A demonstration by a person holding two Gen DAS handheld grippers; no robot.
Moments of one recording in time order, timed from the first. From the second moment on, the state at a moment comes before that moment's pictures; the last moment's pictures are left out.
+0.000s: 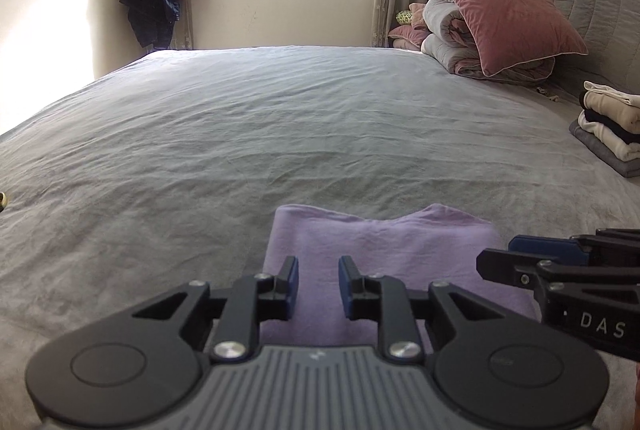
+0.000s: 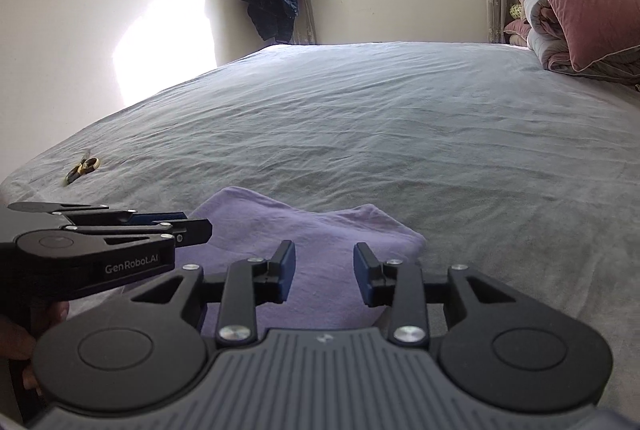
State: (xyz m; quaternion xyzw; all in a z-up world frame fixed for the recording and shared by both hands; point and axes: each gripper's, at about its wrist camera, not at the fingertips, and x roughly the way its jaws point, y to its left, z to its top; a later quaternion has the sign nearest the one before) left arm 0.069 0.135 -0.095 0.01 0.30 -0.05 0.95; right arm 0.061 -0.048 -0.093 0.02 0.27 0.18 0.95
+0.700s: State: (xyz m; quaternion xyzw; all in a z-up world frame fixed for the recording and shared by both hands) left arm 0.028 0.152 -0.096 -0.01 0.32 -0.01 0.95; right arm 0.014 -0.075 -0.112 0.04 0.29 0.17 0.94
